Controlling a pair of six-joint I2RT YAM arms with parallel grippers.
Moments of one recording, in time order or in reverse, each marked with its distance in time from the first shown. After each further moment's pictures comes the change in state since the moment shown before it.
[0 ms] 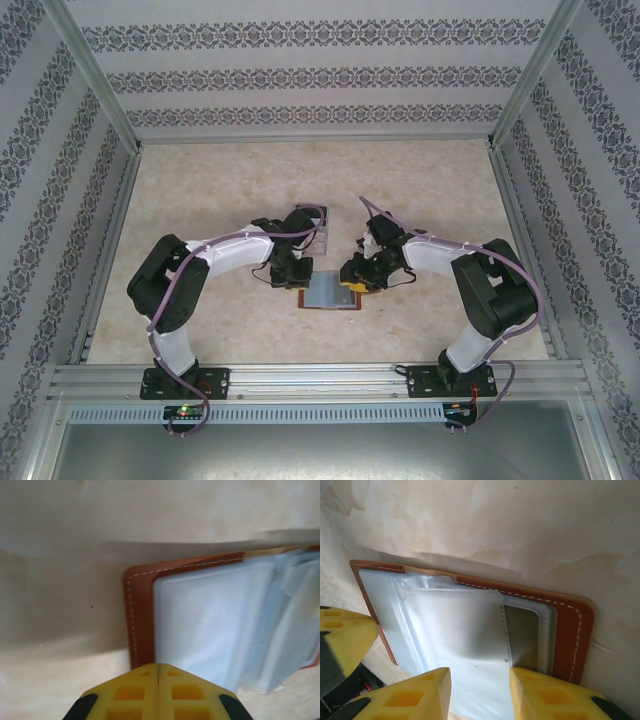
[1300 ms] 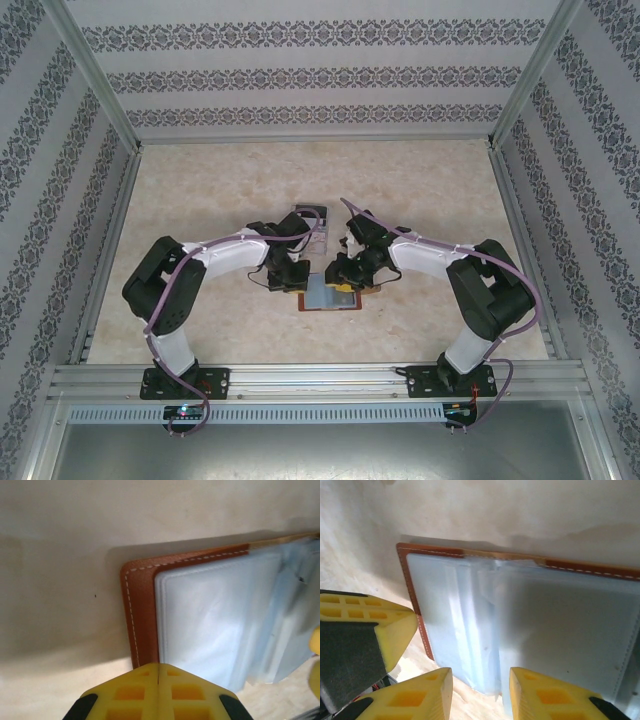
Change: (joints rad) left arm 0.018 -0.050 -0.057 0.044 0.045 0.009; right arm 0.128 0.008 0.089 -0.027 0.030 0.066
